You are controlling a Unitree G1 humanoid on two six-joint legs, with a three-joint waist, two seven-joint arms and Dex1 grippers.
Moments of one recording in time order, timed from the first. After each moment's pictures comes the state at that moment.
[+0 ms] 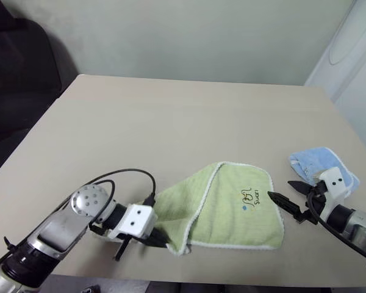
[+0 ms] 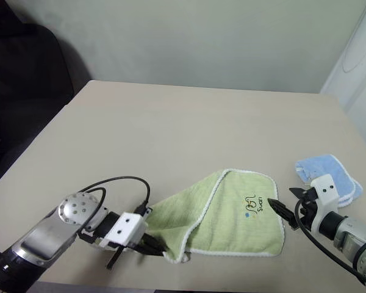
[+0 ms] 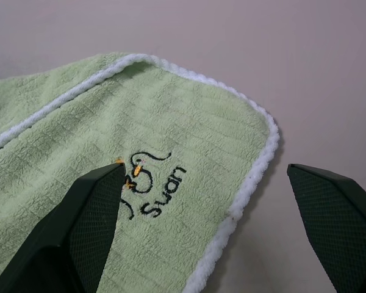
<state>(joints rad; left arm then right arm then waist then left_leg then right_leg) -0.20 0.96 -0.25 -0.31 -0.36 0.15 -1.46 0.21 -0.70 -0.41 -0.61 0.71 0.83 0.53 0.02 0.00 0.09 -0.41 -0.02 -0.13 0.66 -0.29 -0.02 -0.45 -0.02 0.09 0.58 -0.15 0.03</state>
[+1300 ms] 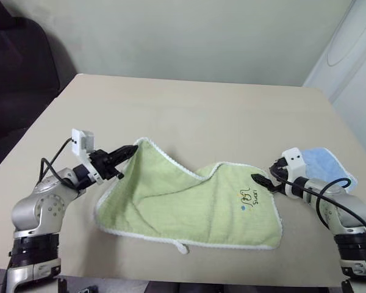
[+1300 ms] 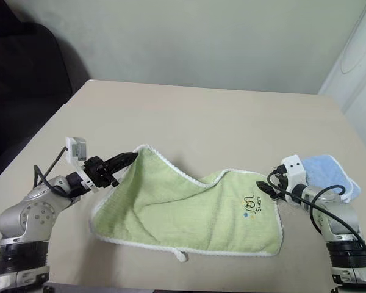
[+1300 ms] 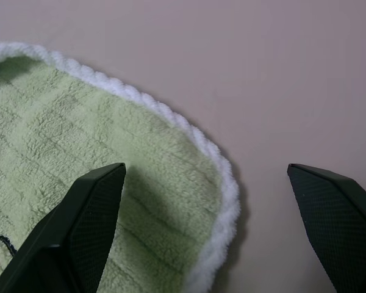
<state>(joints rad) -0.32 0.64 0.34 0.03 -0.77 0.67 -0.76 -0.28 -0.62 -0.06 -0.04 0.40 0.77 0.53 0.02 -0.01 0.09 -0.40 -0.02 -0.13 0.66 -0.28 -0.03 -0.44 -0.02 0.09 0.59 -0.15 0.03</state>
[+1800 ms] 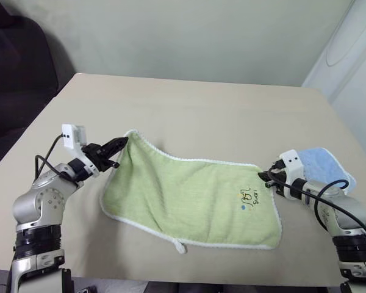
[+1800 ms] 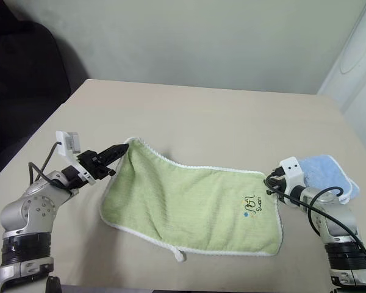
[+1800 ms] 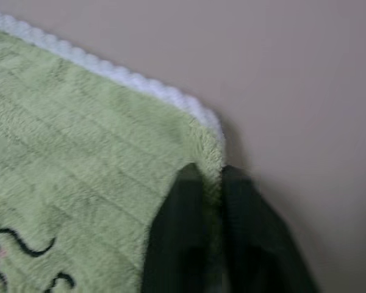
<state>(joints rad) -0.36 0.61 0.37 0.11 -0.74 0.63 -0.71 -0.26 -0.61 -0.06 -0.06 0.39 0.77 0.55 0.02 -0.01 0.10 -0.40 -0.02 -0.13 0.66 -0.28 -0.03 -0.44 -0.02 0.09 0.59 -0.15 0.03</state>
